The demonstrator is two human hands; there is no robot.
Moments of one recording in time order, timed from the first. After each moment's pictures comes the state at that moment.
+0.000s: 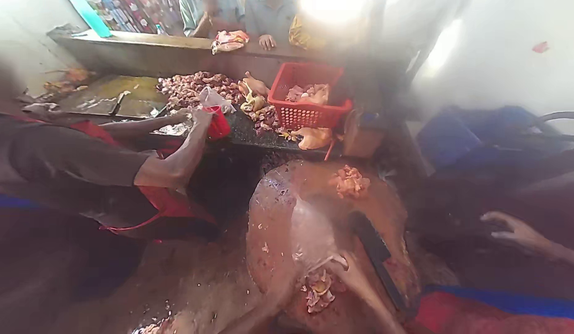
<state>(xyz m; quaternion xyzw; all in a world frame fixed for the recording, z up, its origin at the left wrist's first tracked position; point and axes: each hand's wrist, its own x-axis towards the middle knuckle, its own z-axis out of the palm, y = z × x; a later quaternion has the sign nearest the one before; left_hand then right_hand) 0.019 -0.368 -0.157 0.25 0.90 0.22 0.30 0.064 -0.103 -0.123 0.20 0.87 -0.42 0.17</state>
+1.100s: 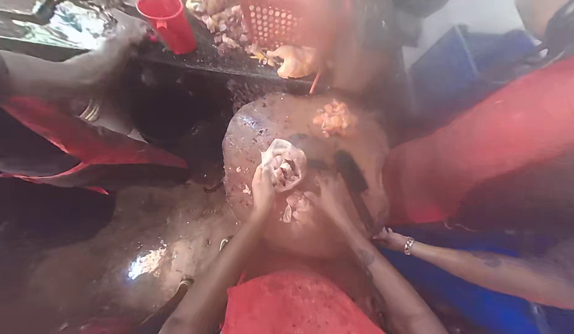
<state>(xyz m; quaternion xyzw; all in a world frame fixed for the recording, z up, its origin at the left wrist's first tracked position) -0.043 -0.323 -0.073 -0.16 0.63 0.75 0.11 0.033 -0.125 -0.108 0.14 0.96 -0.19 0.15</state>
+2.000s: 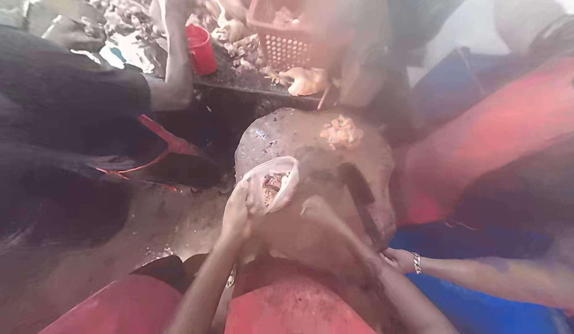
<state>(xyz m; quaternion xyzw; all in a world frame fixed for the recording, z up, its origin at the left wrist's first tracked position) -0.027 -0.407 -0.016 -0.18 0.57 0.79 0.13 0.027 -0.145 -0.117 0.01 0.84 -0.50 0.22</state>
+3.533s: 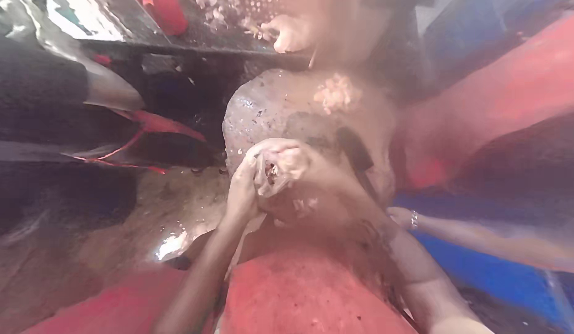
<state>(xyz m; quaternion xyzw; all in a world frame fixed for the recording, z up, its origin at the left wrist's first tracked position) 0.002 -0.380 -0.010 -0.08 0.59 0.78 0.18 0.032 -0.159 -0.015 -0.08 0.68 -0.71 0.11</state>
